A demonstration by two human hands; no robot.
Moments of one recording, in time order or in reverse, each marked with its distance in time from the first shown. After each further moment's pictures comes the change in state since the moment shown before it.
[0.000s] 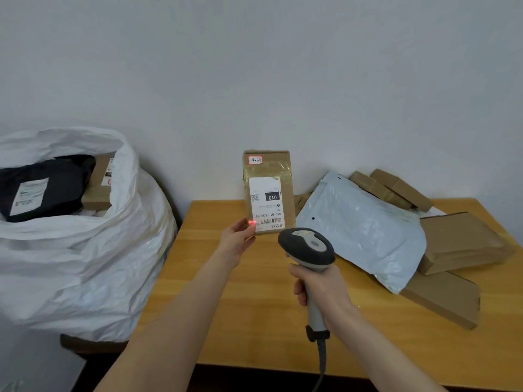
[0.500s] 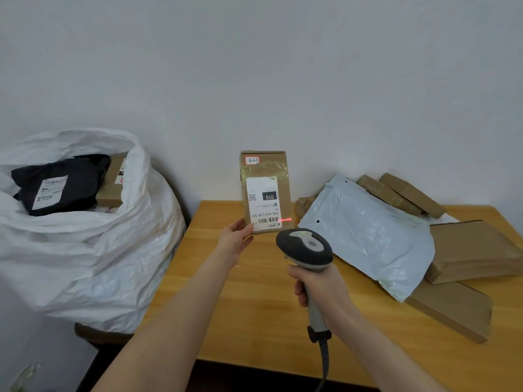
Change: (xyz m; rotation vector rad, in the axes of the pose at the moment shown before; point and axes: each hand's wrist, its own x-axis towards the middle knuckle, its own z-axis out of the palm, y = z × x) left_hand -0.007 0.005 0.001 0.030 0.091 0.030; right_hand 0.001 -0.008 -0.014 -0.060 -0.095 -0.020
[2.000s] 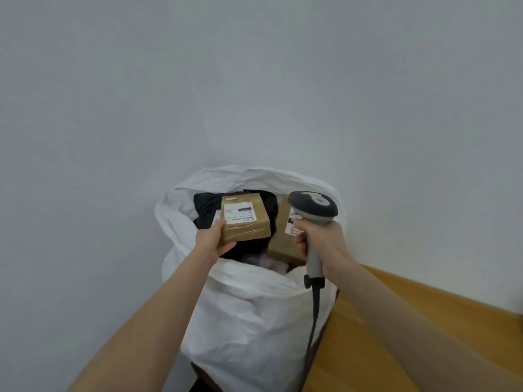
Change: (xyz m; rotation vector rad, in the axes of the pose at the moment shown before) left_hand 0.076 0.264 -0.415 -0.181 0.604 0.117; right_hand 0.185 -0.176 0.420 0.172 -0.338 -0.191
